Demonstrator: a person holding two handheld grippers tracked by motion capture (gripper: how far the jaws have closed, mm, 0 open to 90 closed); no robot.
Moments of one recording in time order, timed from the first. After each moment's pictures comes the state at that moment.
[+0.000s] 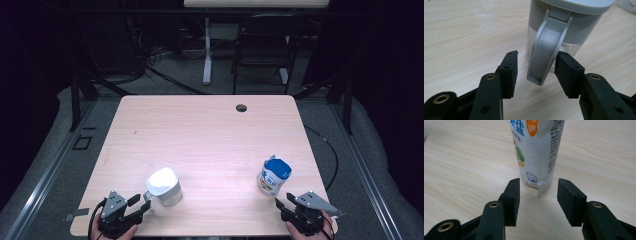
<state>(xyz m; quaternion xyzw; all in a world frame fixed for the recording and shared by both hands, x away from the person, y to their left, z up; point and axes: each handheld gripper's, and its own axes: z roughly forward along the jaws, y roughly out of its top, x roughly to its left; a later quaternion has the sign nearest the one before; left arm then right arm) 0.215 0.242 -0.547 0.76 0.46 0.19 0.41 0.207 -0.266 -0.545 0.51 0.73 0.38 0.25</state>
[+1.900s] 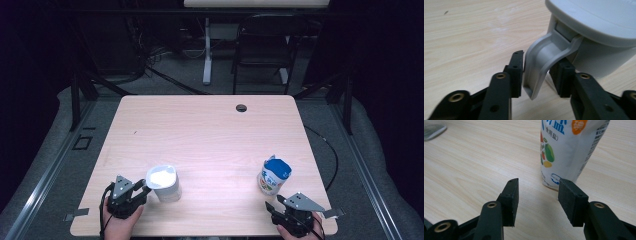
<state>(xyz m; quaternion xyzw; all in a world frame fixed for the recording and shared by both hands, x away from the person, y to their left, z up) 0.258 0.232 -0.551 0.75 0.47 0.23 0.40 0.207 -0.246 -0.550 0.48 0.76 0.38 0.23</state>
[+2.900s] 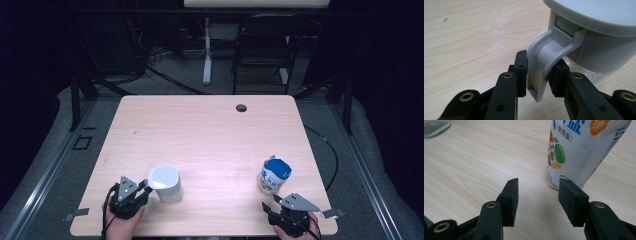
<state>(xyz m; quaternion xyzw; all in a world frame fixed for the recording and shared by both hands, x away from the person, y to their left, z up) 0.256 0.224 -0.553 0.77 0.45 0.25 0.39 0.209 -0.237 -0.553 0.46 0.77 0.38 0.23</state>
